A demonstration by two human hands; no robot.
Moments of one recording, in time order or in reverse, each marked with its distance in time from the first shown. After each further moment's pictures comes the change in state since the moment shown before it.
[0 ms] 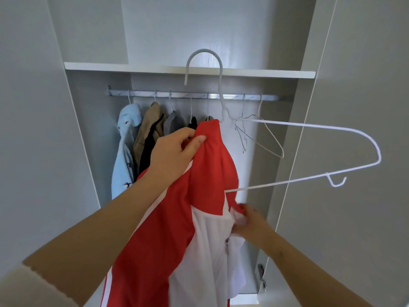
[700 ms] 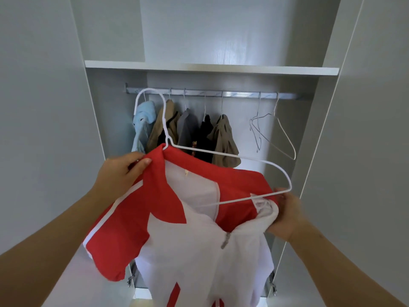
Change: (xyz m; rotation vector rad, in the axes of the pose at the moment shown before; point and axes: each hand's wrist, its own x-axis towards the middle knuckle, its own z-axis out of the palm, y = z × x) left_hand -0.042 -0.089 -0.081 0.375 -0.047 -0.032; right_hand 0.002 -0.023 -0.047 1.425 -0.314 0.214
